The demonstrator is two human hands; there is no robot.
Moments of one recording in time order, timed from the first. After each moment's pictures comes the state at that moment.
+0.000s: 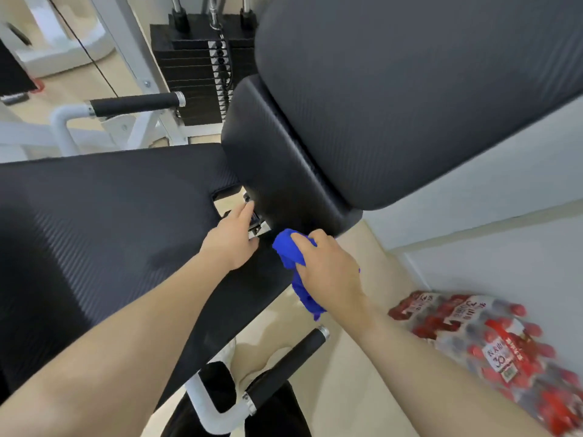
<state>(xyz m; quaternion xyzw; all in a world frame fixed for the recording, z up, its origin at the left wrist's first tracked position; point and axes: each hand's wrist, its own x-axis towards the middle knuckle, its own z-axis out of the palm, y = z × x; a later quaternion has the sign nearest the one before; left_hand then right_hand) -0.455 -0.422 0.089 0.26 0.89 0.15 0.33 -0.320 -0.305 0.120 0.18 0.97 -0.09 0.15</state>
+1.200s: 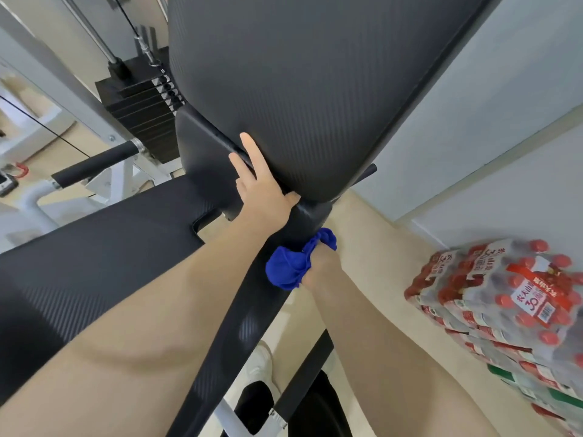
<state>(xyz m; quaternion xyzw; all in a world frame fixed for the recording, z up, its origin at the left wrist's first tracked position) -0.442 -0.305 0.158 0.22 0.87 0.34 0.27 -0.340 -0.290 0.077 0.66 0.11 -0.73 -0.16</state>
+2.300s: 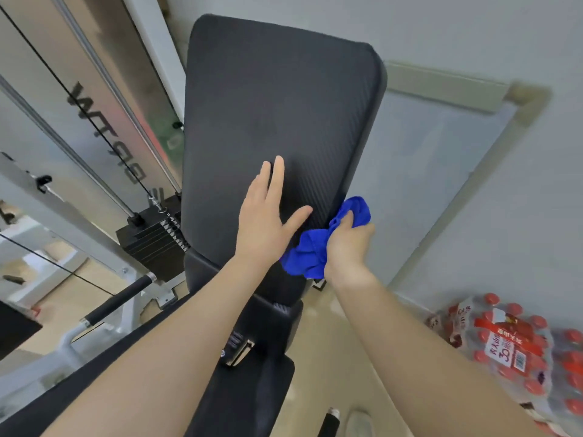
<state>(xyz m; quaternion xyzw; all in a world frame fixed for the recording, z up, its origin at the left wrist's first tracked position) -0.443 -0.246 0.330 0.51 0.79 0.35 0.06 -0.347 -0.185 0.310 0.60 0.32 -0.61 -0.40</state>
